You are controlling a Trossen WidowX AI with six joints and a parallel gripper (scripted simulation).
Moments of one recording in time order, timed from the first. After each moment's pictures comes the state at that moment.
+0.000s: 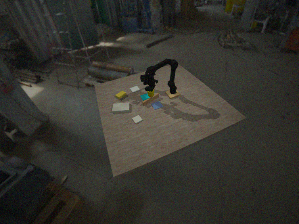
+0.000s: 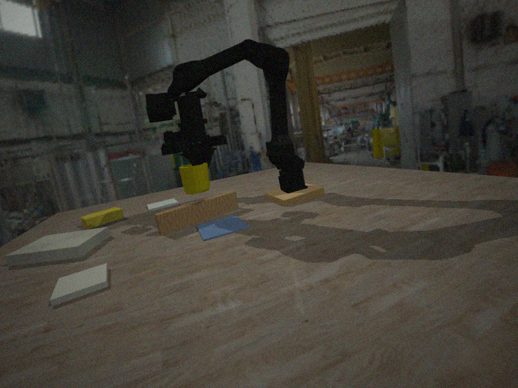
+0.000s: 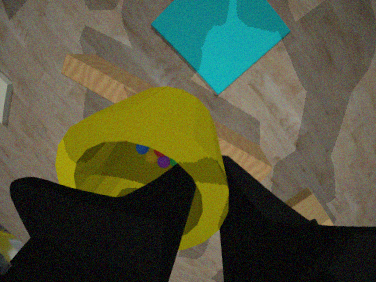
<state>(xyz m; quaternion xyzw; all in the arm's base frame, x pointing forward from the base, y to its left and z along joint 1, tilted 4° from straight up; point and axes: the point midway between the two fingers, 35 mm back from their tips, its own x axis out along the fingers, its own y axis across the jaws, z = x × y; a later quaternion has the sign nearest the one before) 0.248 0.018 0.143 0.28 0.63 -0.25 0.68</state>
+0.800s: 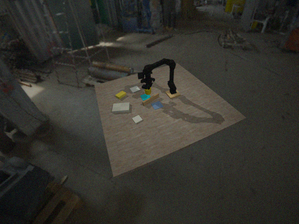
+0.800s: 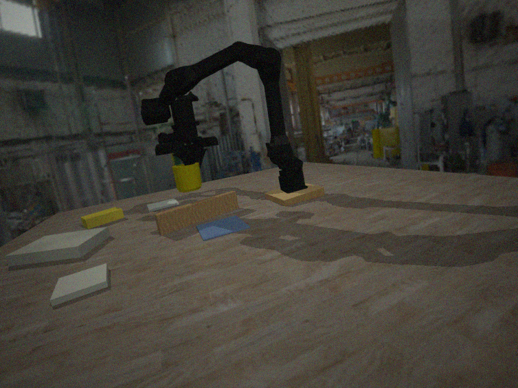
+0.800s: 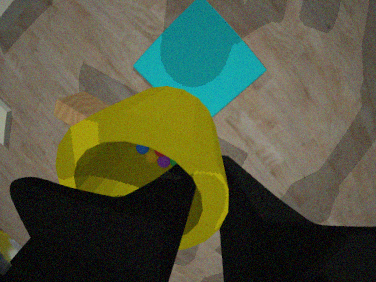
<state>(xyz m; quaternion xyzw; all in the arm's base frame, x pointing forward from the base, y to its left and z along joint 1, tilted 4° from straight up) 0.269 -0.026 0.146 0.28 0.63 -0.25 0.68</state>
